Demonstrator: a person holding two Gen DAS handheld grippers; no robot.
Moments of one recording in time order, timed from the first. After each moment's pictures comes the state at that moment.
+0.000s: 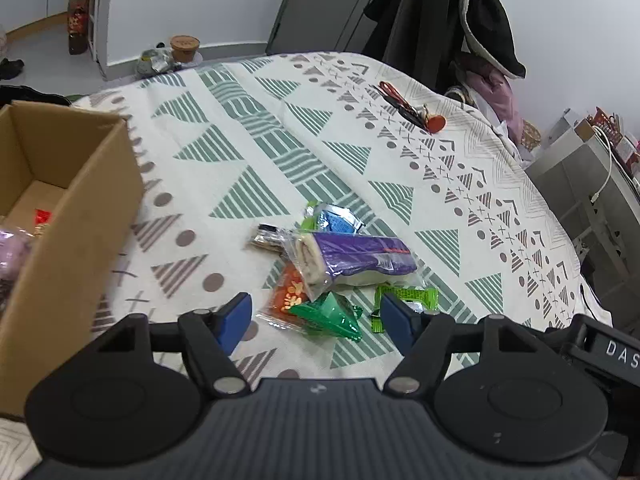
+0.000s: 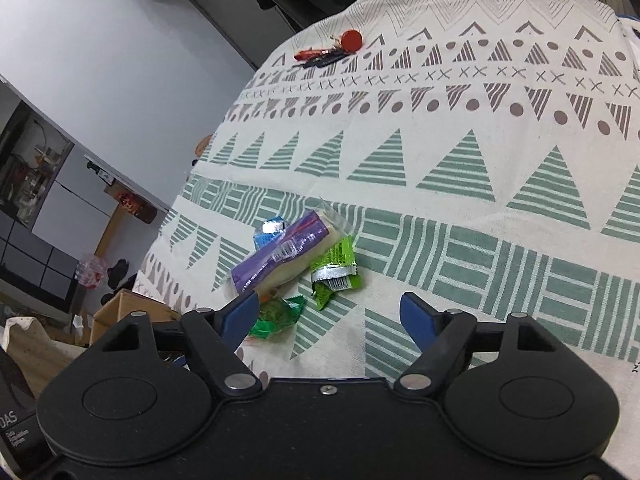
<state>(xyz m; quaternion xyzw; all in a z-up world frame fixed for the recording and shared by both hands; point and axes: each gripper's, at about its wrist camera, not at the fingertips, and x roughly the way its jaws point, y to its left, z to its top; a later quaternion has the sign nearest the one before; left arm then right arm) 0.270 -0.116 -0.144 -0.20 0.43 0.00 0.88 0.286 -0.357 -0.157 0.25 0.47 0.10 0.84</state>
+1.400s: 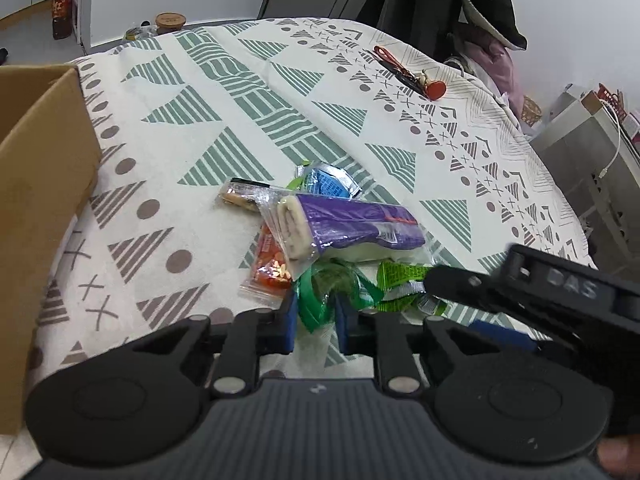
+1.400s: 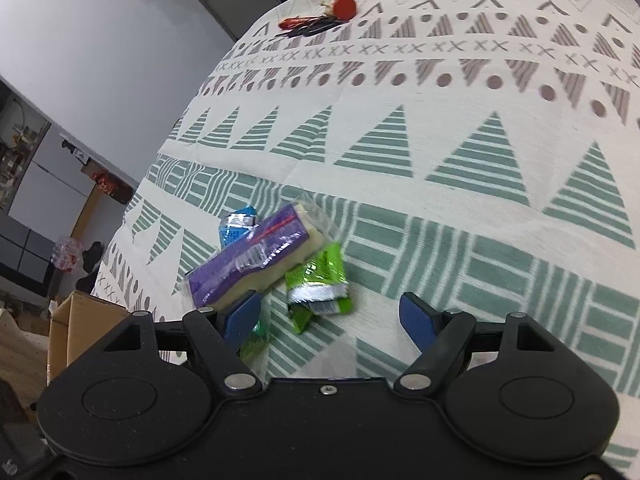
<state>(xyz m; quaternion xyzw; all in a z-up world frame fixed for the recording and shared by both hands) 0.287 -0.128 -0.179 -0.19 0.46 -0.02 0.87 0.334 -0.336 -0.194 0.22 0.50 0.09 0.84</state>
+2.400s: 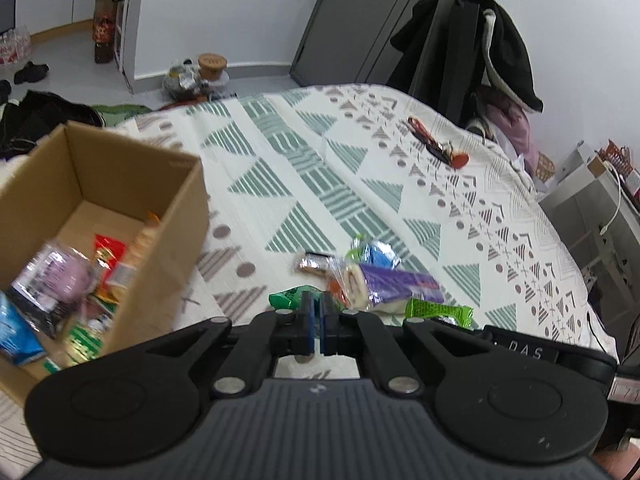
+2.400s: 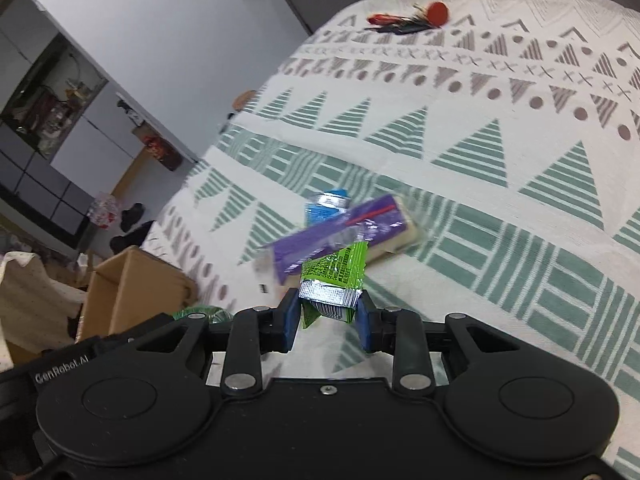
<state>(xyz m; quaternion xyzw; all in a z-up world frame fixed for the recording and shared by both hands) 0.252 -0.068 -0.115 -0.20 0.40 0.03 0.89 0.323 -0.302 -0.167 0.18 0.48 0.19 0.84</state>
